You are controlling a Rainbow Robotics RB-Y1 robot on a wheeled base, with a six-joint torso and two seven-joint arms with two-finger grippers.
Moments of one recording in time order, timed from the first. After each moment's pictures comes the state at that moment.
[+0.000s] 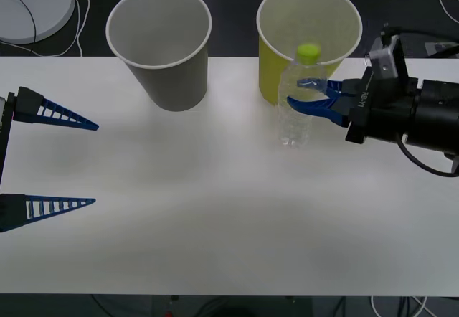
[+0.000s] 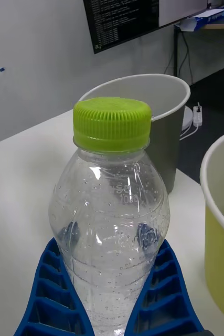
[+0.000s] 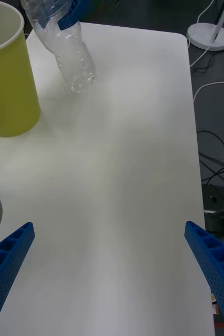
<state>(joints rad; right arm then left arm) -0.20 -0.99 0.17 -1.97 1.21 -0.69 -0.55 0.16 1.26 0.30 -2.13 -1.08 -1.16 0.32</state>
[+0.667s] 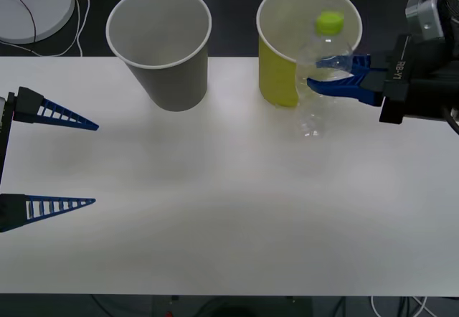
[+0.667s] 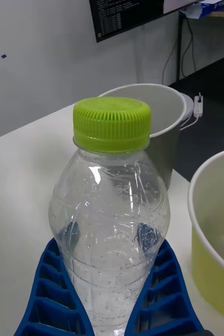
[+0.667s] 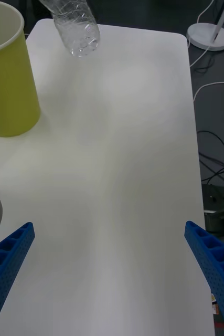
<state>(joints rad) -0.20 -1.02 -0.04 -2.13 1.38 -0.86 -0.87 0.16 1.26 0.30 -2.13 -1.08 -1.16 0.32</state>
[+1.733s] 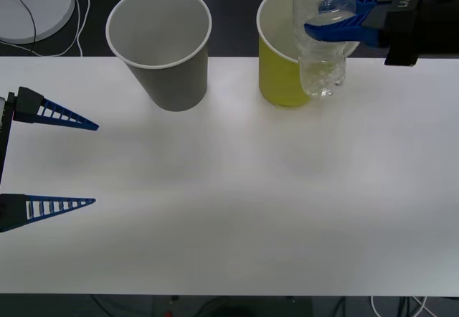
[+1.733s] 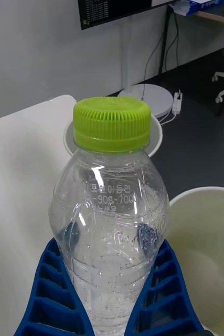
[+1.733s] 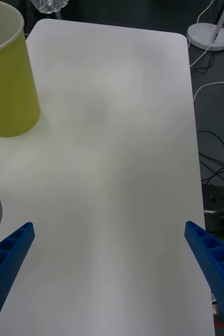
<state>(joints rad) -0.51 -1.03 -0.08 -2.18 1.60 -1.07 -1.23 0.16 1.26 0.30 -2.13 -1.08 -1.16 0.32</state>
